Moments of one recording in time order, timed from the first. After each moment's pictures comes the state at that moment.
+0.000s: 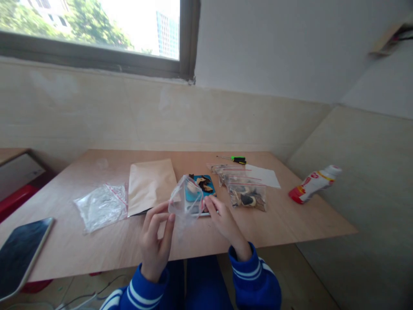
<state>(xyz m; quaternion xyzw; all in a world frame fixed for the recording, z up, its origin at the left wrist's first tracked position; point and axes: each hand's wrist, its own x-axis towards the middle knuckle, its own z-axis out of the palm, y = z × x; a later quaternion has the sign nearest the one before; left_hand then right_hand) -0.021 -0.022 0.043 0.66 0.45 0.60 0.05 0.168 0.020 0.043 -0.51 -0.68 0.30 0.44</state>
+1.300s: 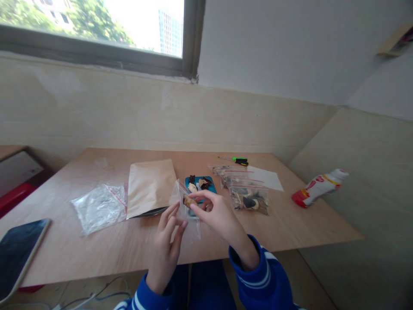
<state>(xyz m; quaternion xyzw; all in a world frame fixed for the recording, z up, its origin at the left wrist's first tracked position) -0.008 -0.023 0.025 0.68 0.47 0.53 0.18 0.139 0.021 0.099 -0.53 -0.68 0.33 0.39</state>
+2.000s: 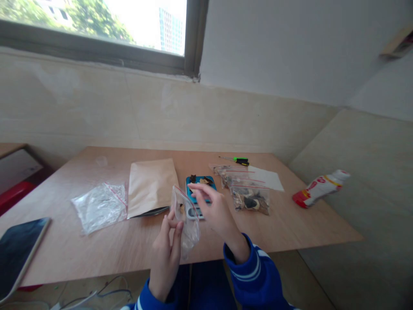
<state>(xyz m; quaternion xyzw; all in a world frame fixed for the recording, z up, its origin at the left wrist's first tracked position) -0.005 -0.032 0.022 0.61 0.55 0.53 0.21 0.132 0.036 0.087 -0.47 -0.69 0.29 0.47</state>
